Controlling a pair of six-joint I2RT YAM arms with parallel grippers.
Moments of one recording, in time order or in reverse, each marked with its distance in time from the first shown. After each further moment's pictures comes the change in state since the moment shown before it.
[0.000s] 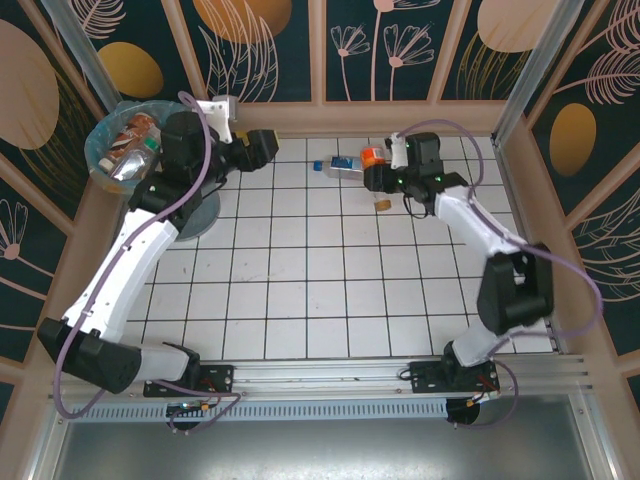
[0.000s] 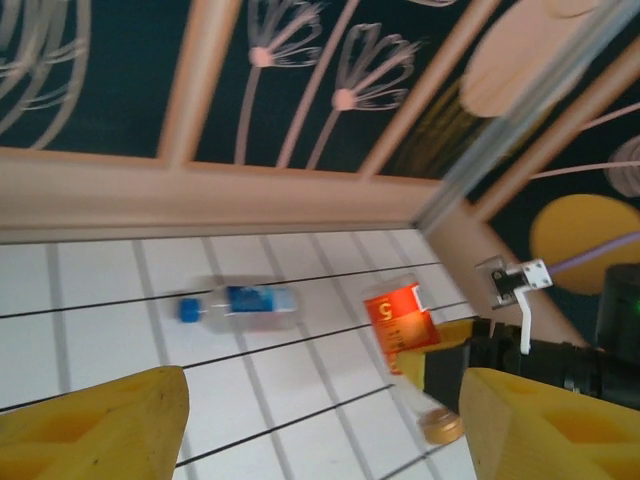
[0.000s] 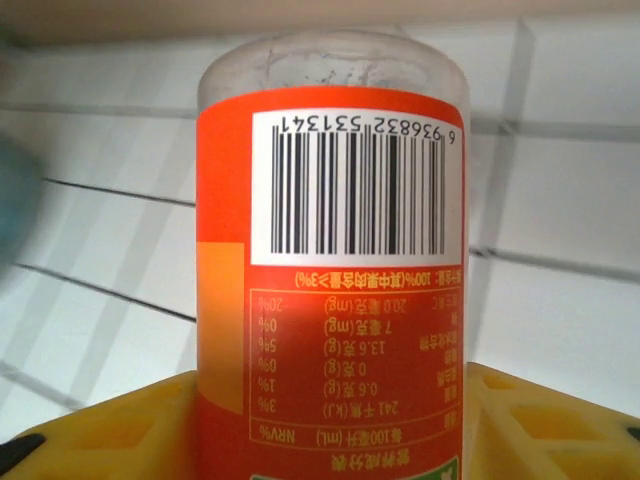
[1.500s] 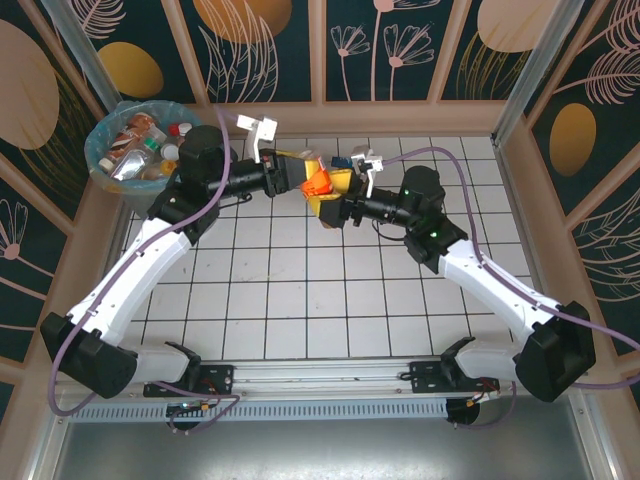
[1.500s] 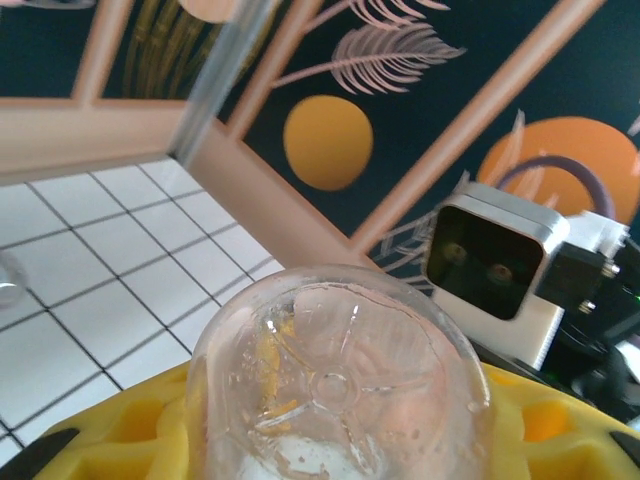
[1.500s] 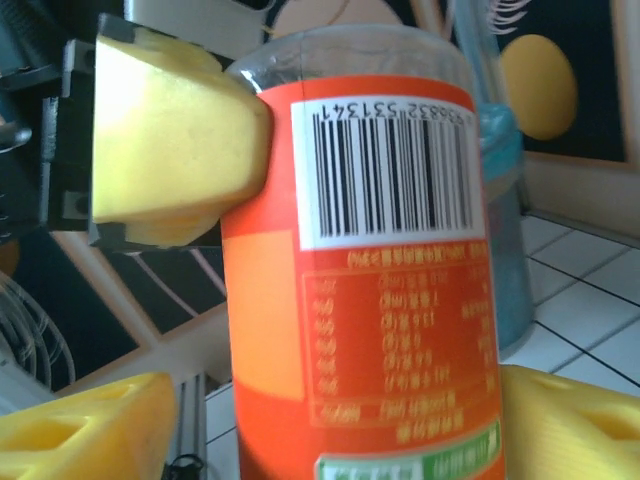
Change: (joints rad) left arm -0.106 -0.031 -0.136 0.222 0.377 -0.074; right arm 0.288 -0.321 -0.268 0.595 -0.356 0.194
